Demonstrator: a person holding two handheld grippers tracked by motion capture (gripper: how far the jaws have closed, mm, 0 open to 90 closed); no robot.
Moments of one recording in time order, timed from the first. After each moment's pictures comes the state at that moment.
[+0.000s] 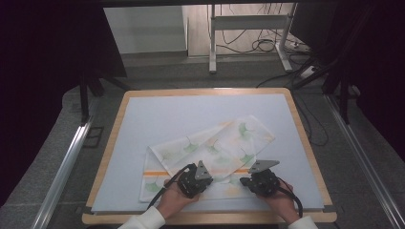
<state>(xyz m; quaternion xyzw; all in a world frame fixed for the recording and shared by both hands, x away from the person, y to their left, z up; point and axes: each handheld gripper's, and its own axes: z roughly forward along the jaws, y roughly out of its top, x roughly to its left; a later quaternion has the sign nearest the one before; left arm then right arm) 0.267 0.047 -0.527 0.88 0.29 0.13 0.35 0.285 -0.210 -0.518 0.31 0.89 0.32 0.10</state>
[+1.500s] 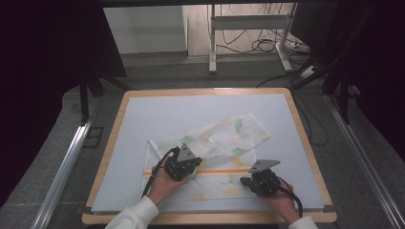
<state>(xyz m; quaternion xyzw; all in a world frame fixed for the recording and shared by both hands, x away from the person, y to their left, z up) 0.301 0.088 -0.502 0.84 0.33 0.16 0.39 0.286 -0.212 -0.519 0.31 0.89 0.33 0.09</state>
